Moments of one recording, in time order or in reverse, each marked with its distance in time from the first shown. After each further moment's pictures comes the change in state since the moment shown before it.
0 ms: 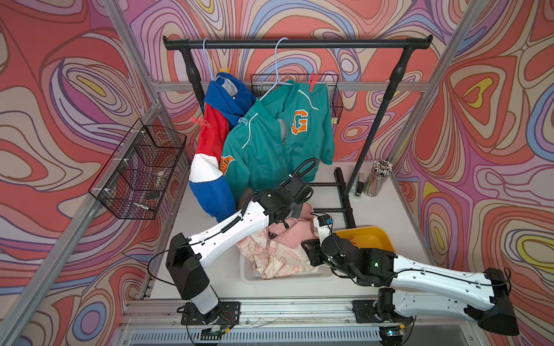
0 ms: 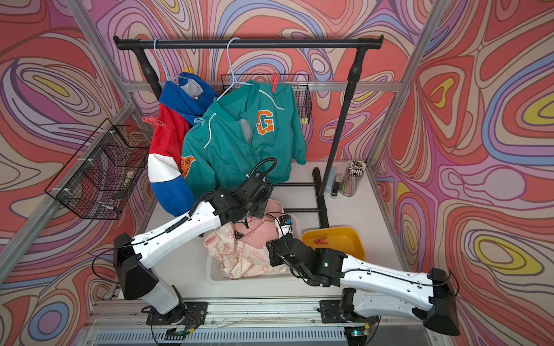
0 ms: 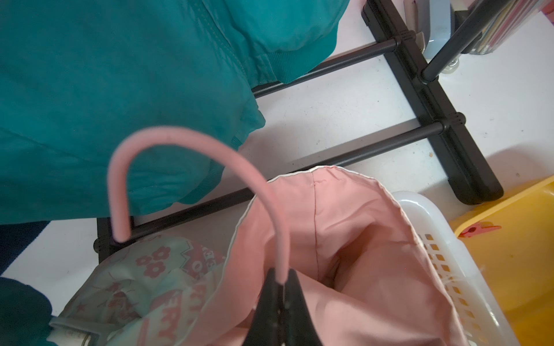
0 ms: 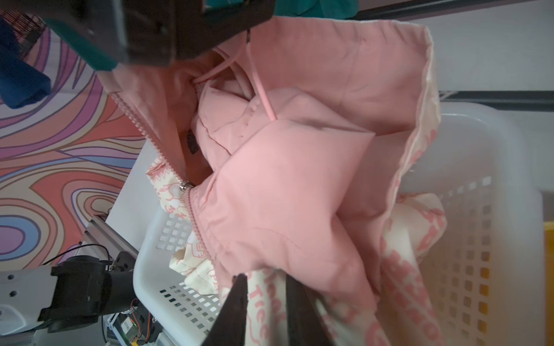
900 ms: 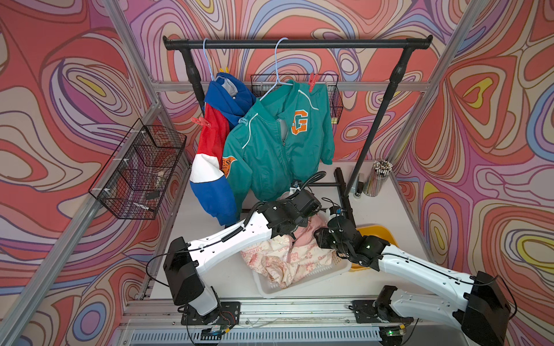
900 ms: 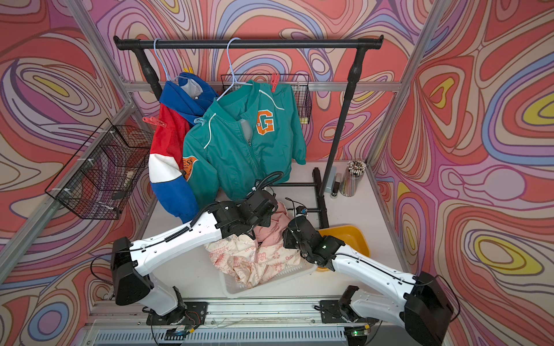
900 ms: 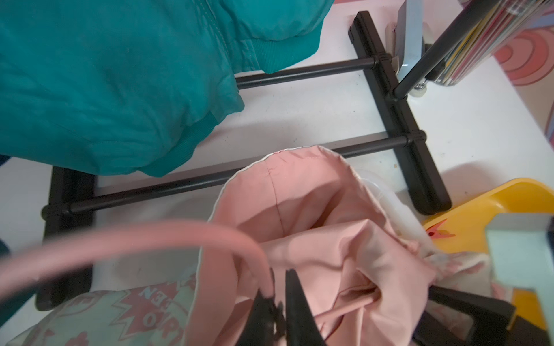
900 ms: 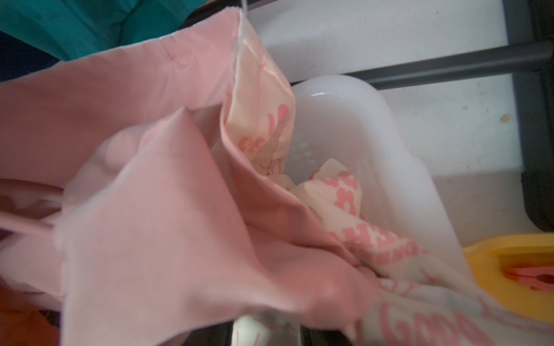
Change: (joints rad) left arm -0.119 -0.042 -0.087 0.042 -0.066 -0.222; right arm -0.388 0.090 -0.114 0.099 -0.200 -0.078
